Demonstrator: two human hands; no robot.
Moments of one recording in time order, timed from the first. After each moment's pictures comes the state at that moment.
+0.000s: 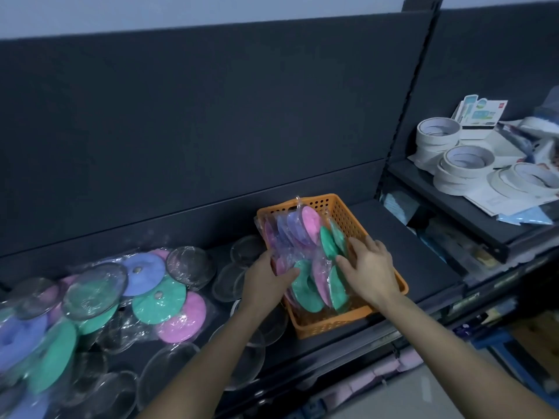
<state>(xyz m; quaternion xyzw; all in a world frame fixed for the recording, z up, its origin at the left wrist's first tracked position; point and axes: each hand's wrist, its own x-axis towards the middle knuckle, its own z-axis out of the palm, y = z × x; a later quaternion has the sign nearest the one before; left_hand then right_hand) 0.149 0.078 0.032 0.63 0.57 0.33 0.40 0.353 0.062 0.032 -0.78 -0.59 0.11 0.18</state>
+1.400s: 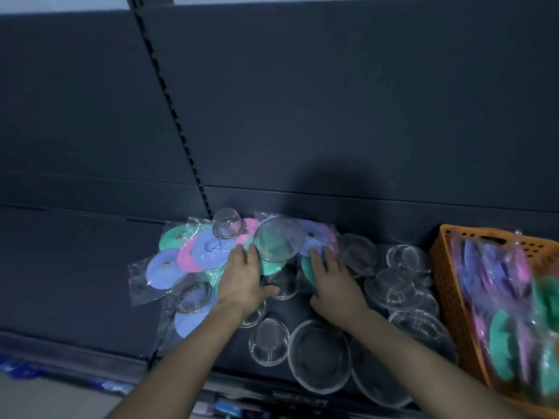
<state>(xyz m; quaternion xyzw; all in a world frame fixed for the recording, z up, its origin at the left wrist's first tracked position) -0.146 0.043 -0.005 0.57 0.80 0.11 0.12 0.039 0.098 -0.010 -0.47 -0.87 0.13 0.01</state>
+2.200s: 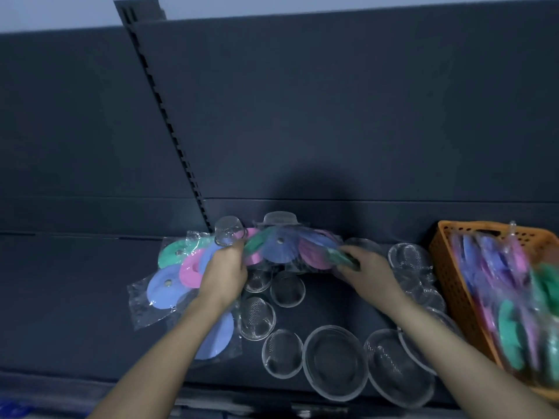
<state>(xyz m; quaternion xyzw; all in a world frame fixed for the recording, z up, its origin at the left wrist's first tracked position) -0.186 0.048 0.046 0.59 0.77 0.21 0.07 0.063 0.116 0.023 -0.52 -0.76 0.28 0.26</state>
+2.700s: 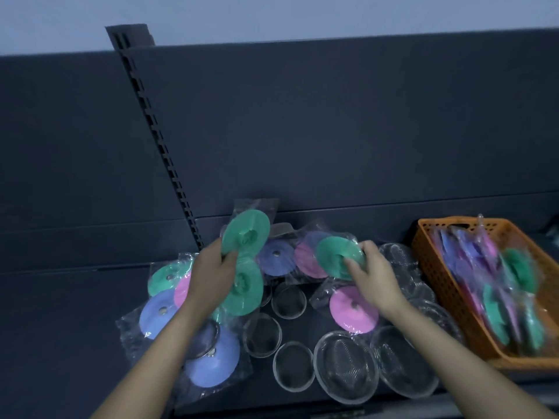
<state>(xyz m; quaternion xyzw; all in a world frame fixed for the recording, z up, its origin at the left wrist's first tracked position) -0.212 0.049 0.075 0.53 0.71 0.42 0.20 0.052 0.094 0.035 -0.60 -0.67 0.25 0.36</state>
